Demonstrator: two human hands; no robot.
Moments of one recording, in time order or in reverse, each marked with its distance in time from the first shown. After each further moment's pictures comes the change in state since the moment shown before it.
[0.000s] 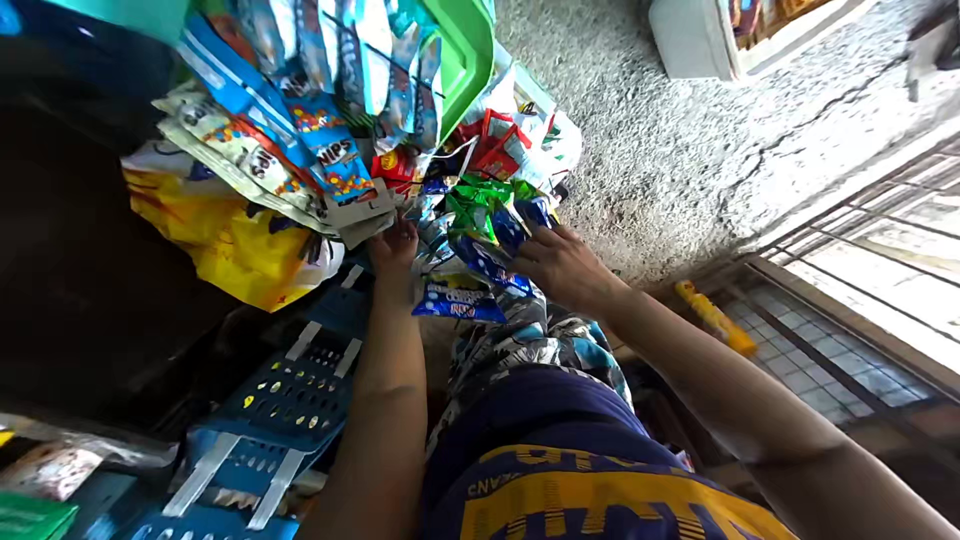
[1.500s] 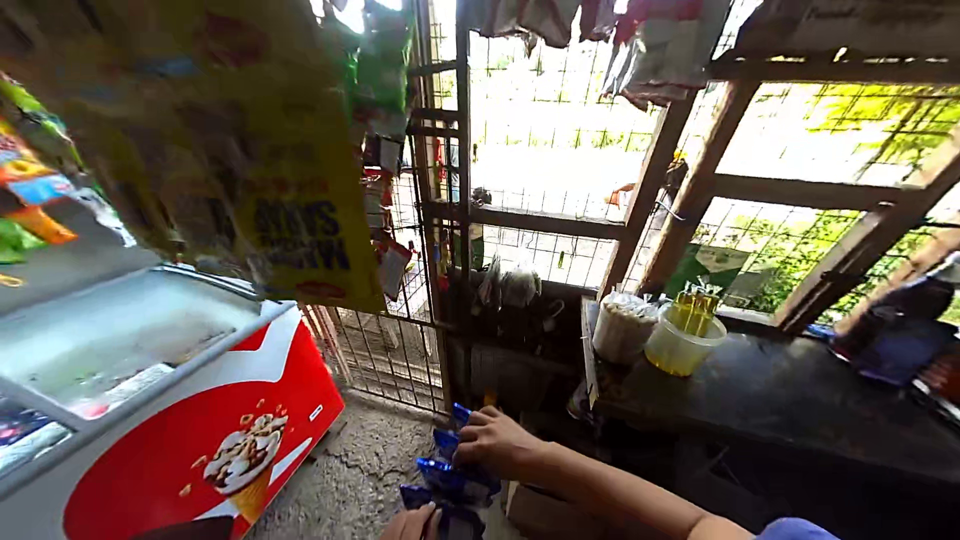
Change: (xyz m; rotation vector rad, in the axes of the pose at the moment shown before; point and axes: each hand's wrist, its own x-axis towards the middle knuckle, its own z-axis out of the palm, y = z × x) left_hand -0.542 -0.208 0.139 -0.767 2.520 -1.243; right_hand -0.396 -0.274 -0.046 -0.434 1.312 1.291
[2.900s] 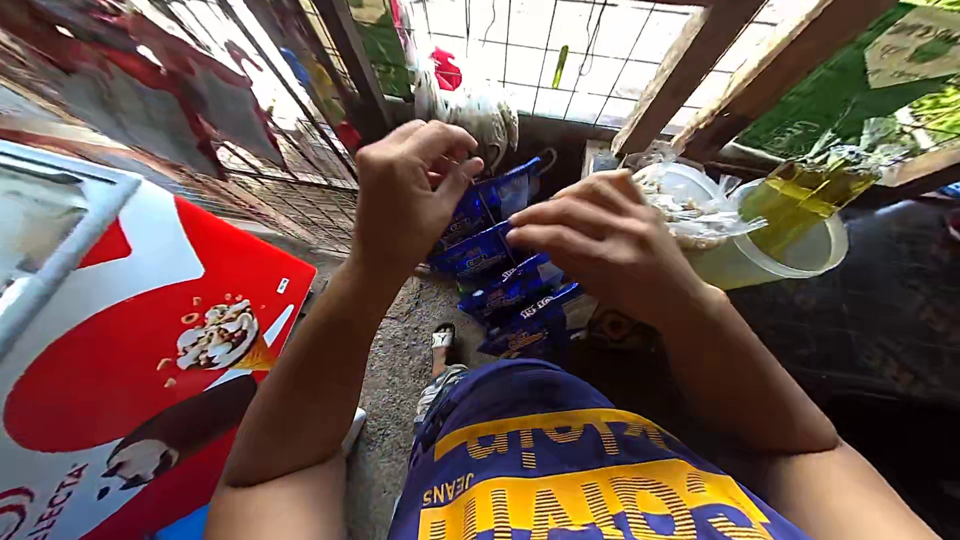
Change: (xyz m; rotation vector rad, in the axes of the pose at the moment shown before) left_hand 0.388 0.104 0.129 -0.287 -0.205 0.361; right_hand -0.069 0.153 -0.192 -0.271 0.442 0.165
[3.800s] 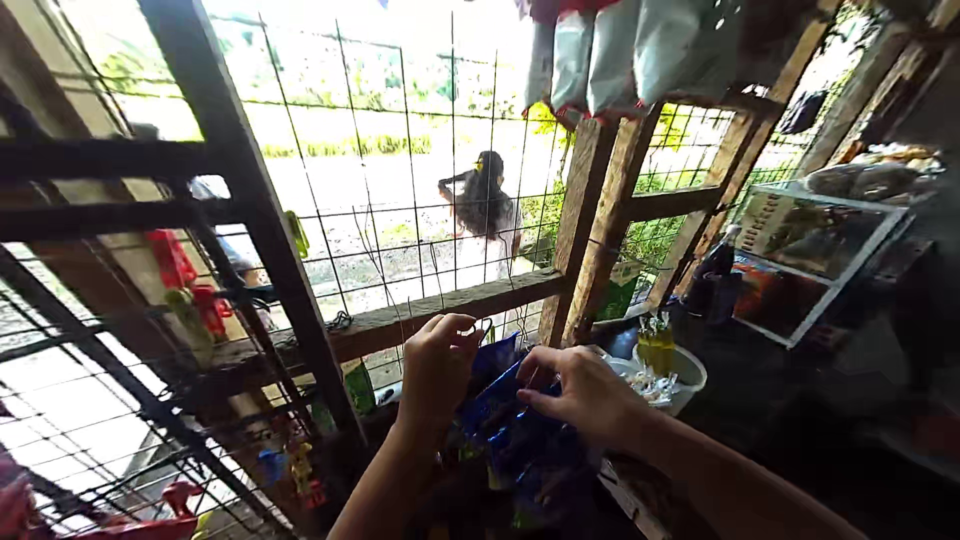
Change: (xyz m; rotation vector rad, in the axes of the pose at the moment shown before) left_hand 0.169 -0.090 -0.016 -0.473 0.025 0.356; right_hand 0.168 -0.010 -0.003 -0.097 -0.057 1.082
